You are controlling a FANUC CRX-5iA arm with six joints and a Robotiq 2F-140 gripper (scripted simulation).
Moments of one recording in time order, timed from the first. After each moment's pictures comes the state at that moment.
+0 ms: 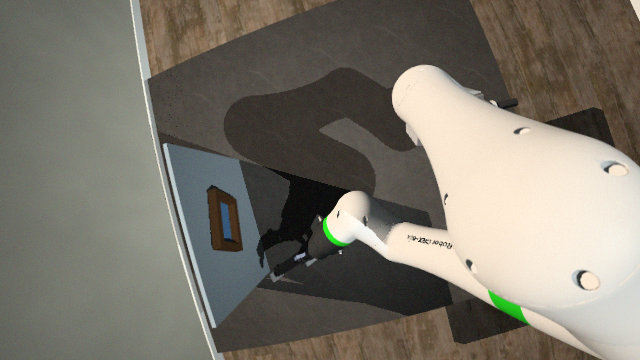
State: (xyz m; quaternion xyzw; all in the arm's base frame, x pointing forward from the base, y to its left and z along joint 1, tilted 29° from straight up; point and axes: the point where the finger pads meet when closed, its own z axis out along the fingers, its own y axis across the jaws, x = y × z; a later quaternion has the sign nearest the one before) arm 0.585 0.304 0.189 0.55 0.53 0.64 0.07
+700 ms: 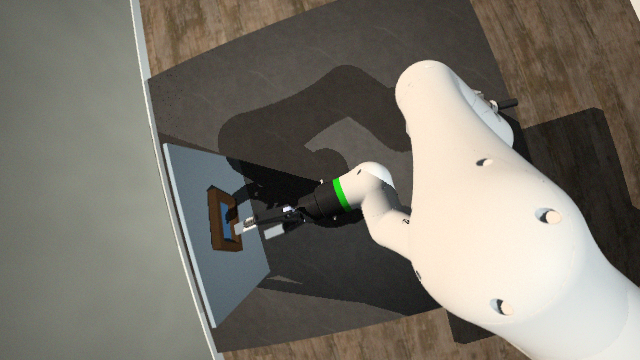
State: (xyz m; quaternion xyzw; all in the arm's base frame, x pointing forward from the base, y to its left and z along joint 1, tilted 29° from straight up) arm 0.615 0.103 0.225 0.60 0.30 0.71 0.23
